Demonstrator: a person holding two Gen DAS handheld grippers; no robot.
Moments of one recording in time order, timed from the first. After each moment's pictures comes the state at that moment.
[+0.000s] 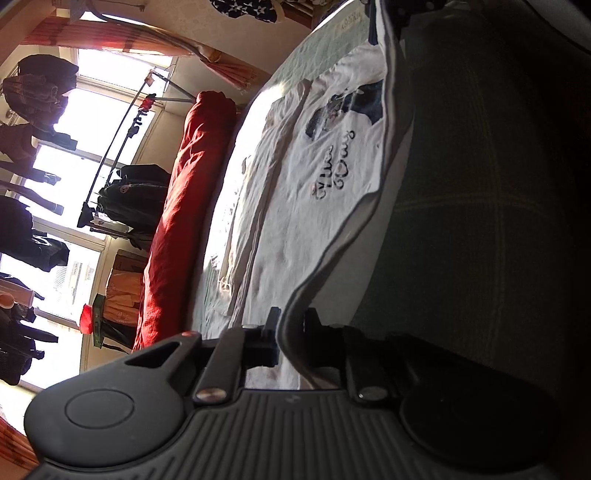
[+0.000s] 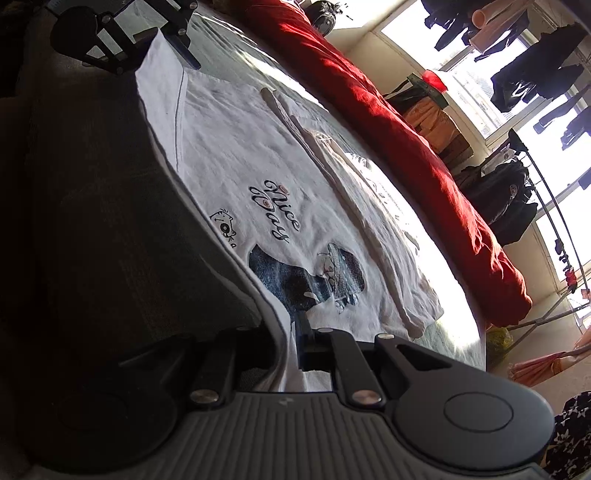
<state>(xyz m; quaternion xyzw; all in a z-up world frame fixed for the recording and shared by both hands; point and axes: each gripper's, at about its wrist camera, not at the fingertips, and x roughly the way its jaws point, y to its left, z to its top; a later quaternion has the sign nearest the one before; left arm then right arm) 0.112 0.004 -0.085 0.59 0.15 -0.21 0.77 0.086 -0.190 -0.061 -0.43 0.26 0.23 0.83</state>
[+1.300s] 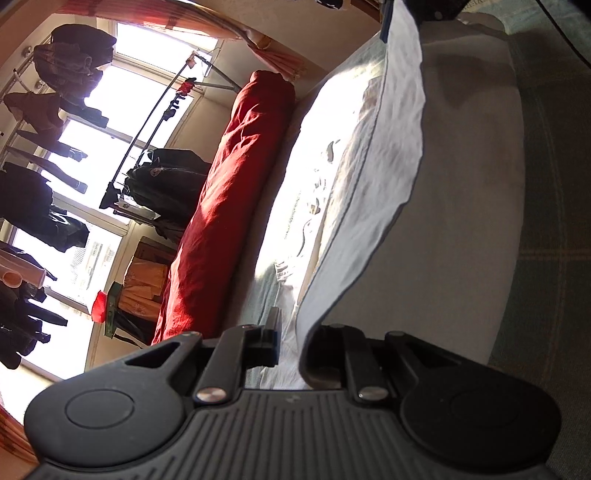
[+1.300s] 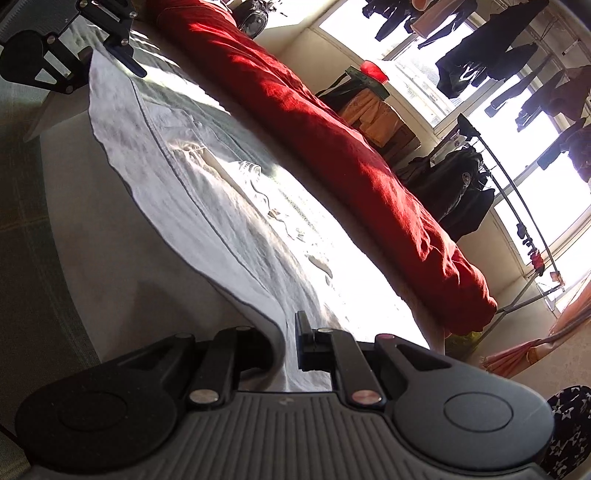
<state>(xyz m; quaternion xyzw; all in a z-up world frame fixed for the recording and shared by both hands) 0.283 -0.002 -0.052 0.55 0.14 -0.17 0.80 0.263 -0.208 -0.025 -0.40 0.23 0.16 0.87</state>
